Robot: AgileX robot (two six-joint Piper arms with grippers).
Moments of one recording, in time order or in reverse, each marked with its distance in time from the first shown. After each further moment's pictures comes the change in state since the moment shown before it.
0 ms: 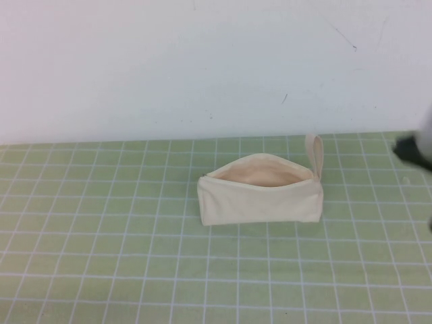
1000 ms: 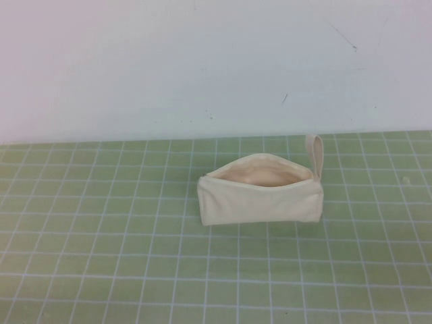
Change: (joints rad) right arm 0.000 -0.219 0.421 0.180 0.250 0.014; left arm 0.000 0.000 0.000 0.000 0.000 0.000
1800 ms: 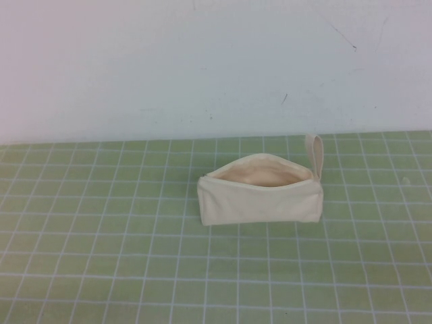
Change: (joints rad) right arm -0.545 -0.792 0.263 0.012 -0.407 -0.068; left arm 0.000 0.000 0.000 0.000 0.000 0.000
